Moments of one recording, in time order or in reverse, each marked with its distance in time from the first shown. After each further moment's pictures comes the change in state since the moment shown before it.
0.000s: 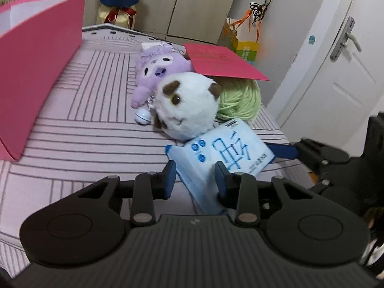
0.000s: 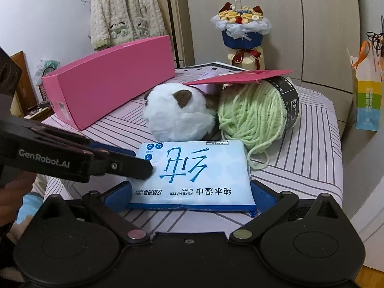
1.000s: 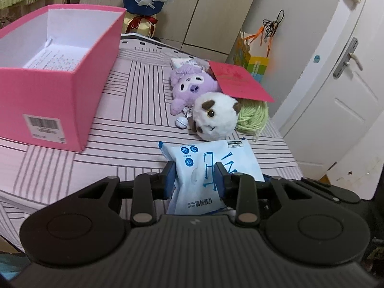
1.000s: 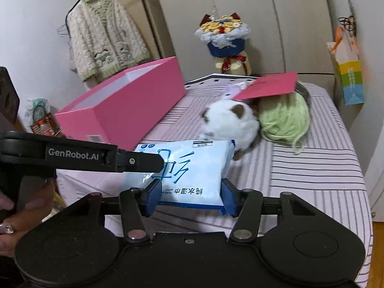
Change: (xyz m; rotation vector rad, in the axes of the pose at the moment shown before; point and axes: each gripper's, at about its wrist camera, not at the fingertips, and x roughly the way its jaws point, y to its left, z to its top) left arm -0.080 0.033 0.005 -0.055 -0.026 0.026; right arm -0.034 0.090 0.008 0.203 -0.061 -0.049
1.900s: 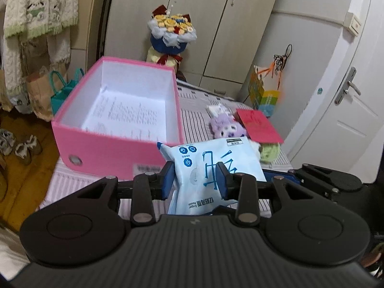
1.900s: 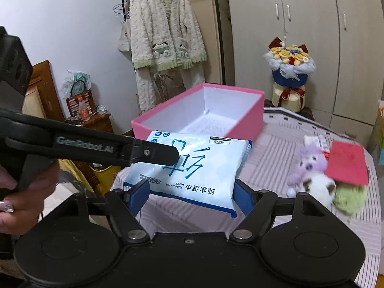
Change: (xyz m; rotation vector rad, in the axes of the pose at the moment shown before) left arm -0.138 0.063 0.050 0.026 -0.109 0.073; right arm -0.013 0.151 0.072 -0.235 0.017 0.098
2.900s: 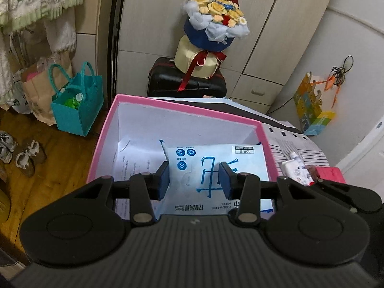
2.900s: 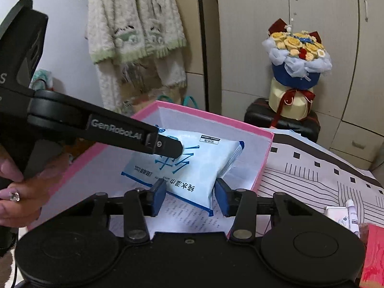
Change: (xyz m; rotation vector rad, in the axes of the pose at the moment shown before) left arm 0.214 0.132 0.162 -0.069 0.143 0.061; right arm 0.222 -0.075 0.131 0.016 0.112 -0.078
